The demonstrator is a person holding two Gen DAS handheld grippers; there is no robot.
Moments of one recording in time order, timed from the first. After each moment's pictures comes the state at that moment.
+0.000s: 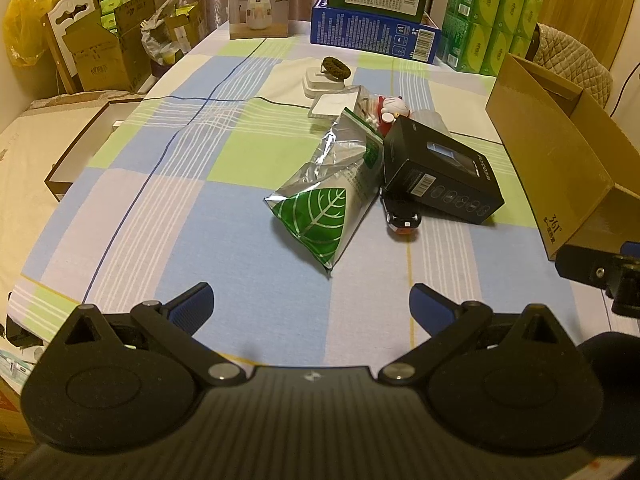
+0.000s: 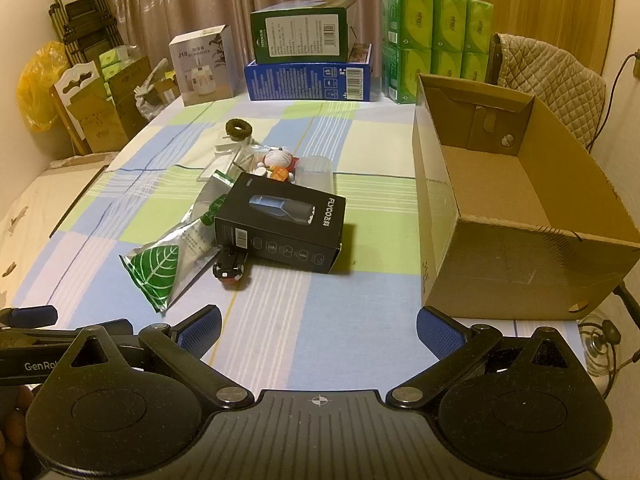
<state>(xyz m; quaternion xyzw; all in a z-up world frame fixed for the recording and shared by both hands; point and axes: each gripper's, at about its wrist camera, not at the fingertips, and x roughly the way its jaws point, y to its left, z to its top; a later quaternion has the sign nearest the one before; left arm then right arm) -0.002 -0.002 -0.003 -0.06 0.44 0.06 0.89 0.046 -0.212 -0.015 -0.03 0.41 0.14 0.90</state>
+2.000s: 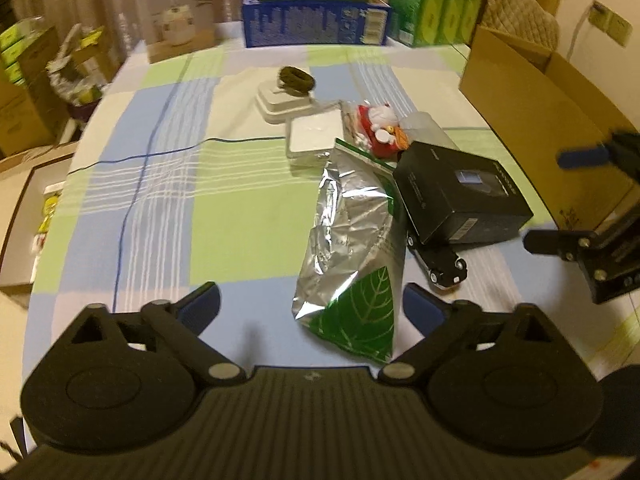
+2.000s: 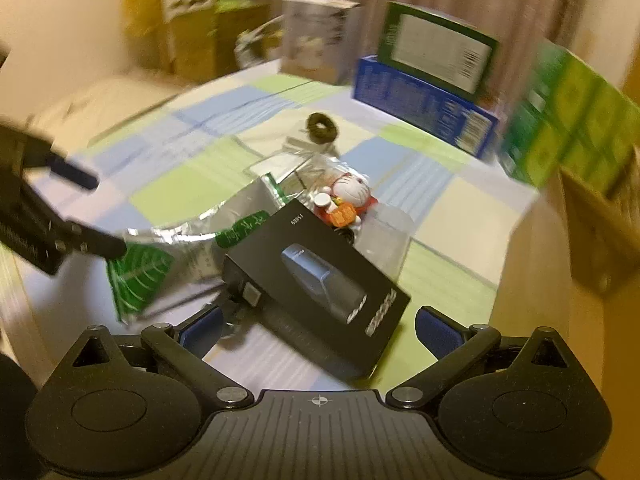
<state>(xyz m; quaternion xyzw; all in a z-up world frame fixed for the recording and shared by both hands) 0.110 0.059 -0.017 0.02 0.46 -0.08 0.88 0.152 -0.157 -0.054 -0.22 0.38 0.30 0.85</state>
